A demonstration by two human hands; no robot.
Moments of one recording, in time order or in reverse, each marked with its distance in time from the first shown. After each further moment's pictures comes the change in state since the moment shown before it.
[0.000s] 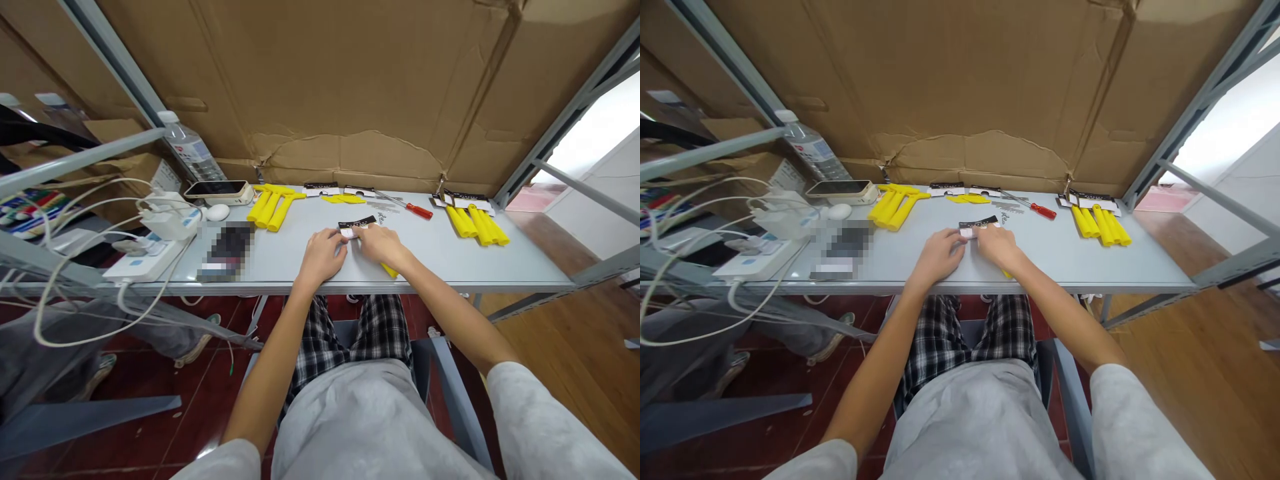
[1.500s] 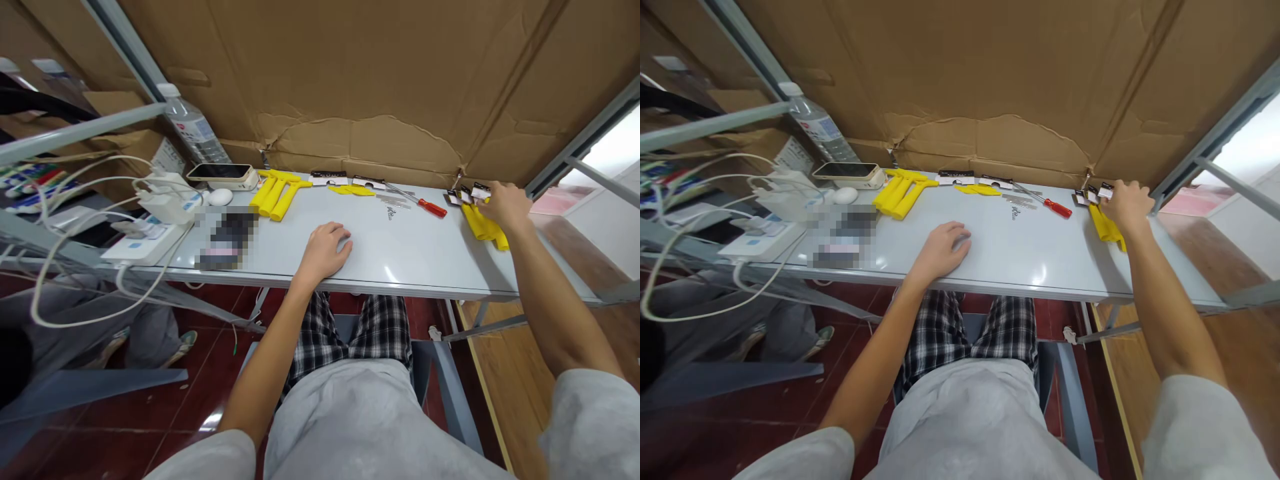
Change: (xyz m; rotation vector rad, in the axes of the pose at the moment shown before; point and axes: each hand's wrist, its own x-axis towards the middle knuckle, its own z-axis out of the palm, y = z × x) left_hand -0.002 -0.005 0.000 -0.043 0.028 -0.004; right_hand 0.006 0.264 -0.070 -0.190 0.317 0.712
